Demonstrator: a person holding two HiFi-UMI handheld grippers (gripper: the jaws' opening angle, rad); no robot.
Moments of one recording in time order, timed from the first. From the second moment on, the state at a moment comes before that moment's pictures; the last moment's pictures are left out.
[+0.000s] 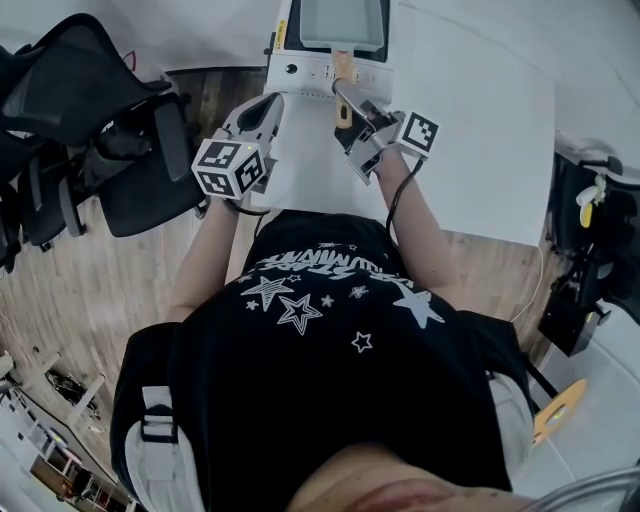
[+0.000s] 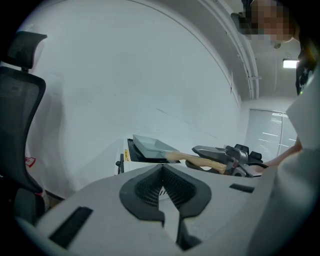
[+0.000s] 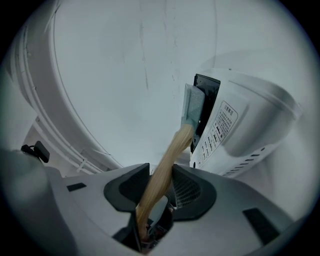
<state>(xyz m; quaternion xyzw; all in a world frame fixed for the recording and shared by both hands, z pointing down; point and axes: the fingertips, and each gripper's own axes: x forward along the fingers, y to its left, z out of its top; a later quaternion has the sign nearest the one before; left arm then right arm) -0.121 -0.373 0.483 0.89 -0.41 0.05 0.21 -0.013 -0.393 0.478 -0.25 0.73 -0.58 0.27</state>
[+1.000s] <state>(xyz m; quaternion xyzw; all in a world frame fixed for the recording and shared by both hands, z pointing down) -0.145 -0.379 0.496 0.89 -0.41 0.05 0.21 -0.052 -0.398 0.507 -0.31 0.74 -0.56 0.24</state>
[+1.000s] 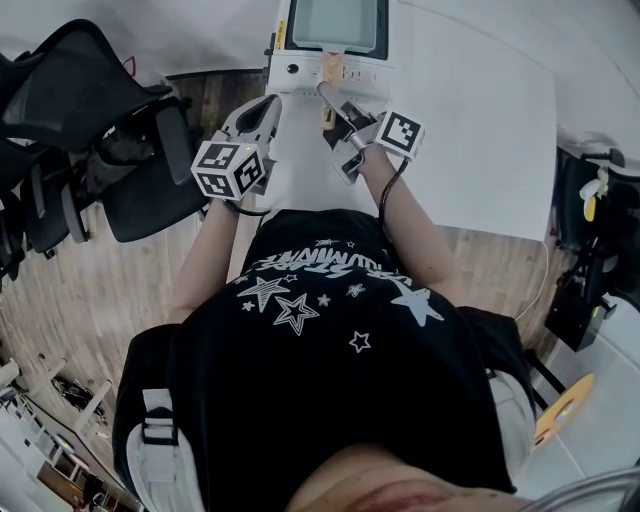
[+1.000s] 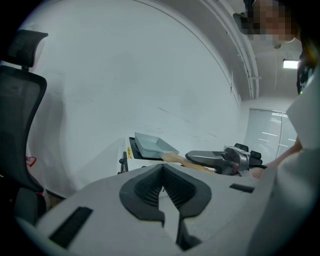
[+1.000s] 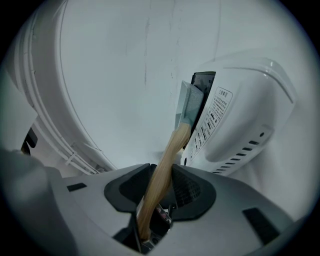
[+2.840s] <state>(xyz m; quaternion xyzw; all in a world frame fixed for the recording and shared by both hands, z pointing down) -0.119 -0.348 0.497 0.86 -0.46 0.04 0.22 -0.017 -0.361 0.519 -0.28 0.74 -0.59 0.17</state>
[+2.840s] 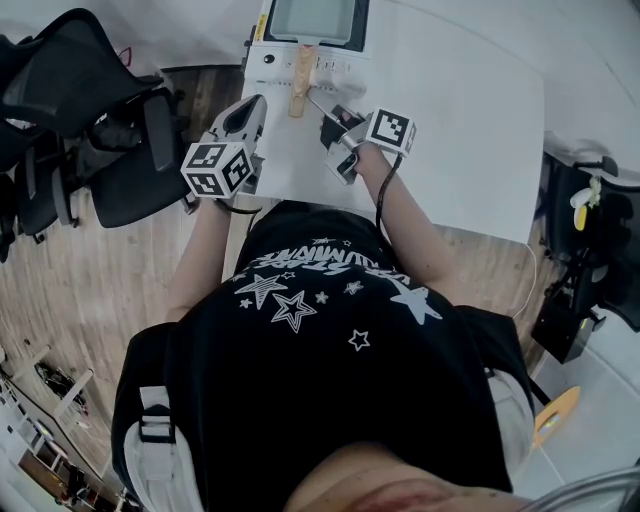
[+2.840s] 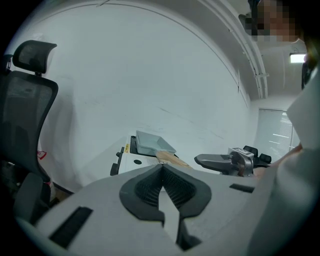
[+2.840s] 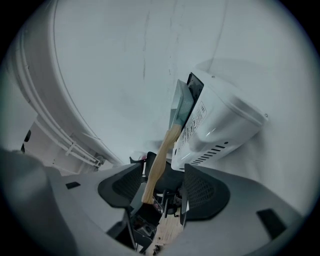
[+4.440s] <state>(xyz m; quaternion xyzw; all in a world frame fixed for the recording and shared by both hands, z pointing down) -0.011 -0.130 0.478 0.85 -0.49 0.07 0.19 0.121 -0.147 0.499 -0.37 0.88 -0.27 -0.11</state>
